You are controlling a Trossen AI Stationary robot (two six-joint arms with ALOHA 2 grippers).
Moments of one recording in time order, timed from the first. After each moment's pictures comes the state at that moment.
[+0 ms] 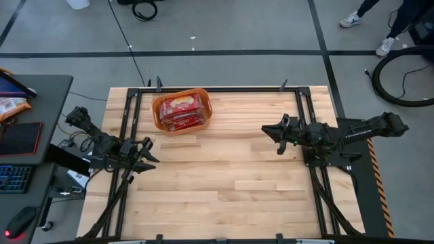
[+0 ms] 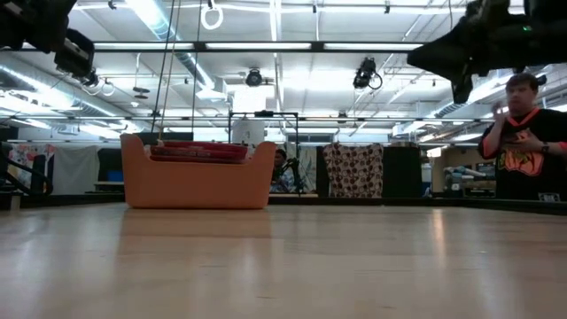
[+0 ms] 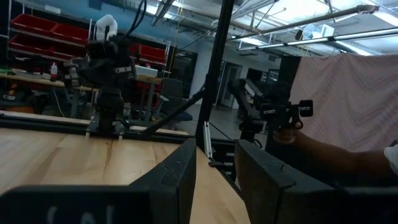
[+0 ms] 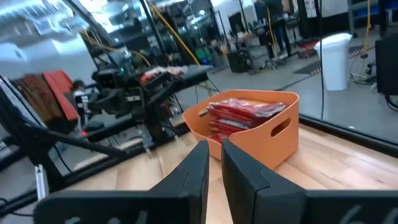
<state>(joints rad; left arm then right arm) -0.69 0.05 0.01 0.28 -0.42 -0.15 0.11 0.59 0.19 0.45 0.42 0.31</state>
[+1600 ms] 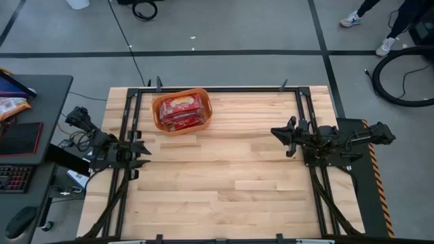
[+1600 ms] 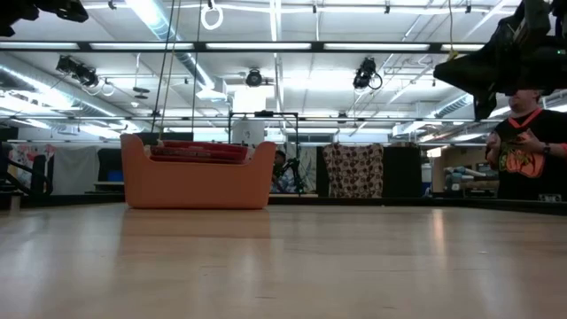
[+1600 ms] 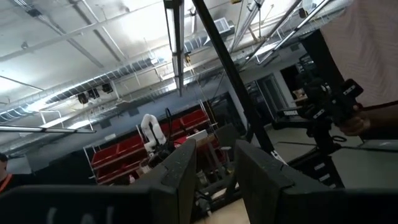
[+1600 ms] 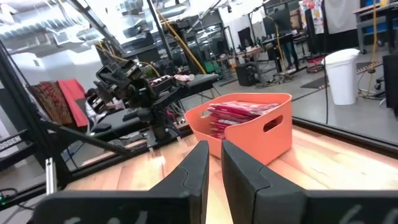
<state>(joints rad) -0.69 0.05 0.01 0.52 -0.42 0.61 0.13 0.12 0.01 0.24 0.40 0.26</state>
